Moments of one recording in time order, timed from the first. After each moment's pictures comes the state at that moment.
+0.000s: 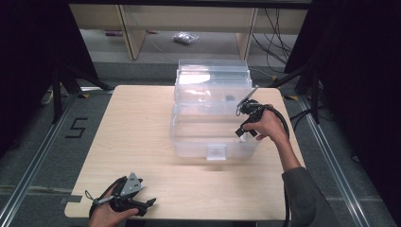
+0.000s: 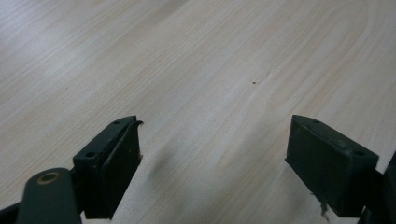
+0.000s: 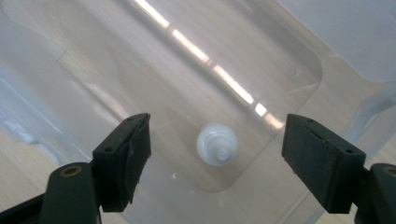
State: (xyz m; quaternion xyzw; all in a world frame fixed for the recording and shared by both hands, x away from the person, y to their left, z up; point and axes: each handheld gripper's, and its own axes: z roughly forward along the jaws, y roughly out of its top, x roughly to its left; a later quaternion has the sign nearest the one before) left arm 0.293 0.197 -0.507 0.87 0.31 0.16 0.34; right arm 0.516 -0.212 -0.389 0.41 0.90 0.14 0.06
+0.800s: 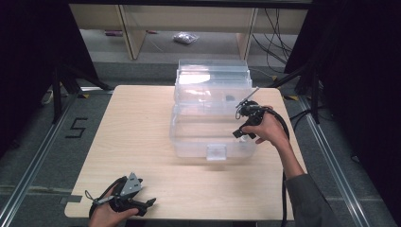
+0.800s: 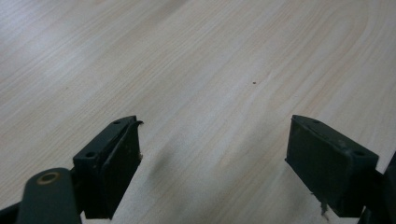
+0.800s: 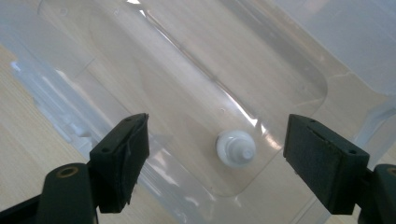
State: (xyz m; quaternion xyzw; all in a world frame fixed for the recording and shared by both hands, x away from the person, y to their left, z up) left arm 0.292 0.196 -0.507 0.87 0.31 0.16 0.34; right arm 0.495 -0.206 -0.377 0.40 0.90 0.17 0.08
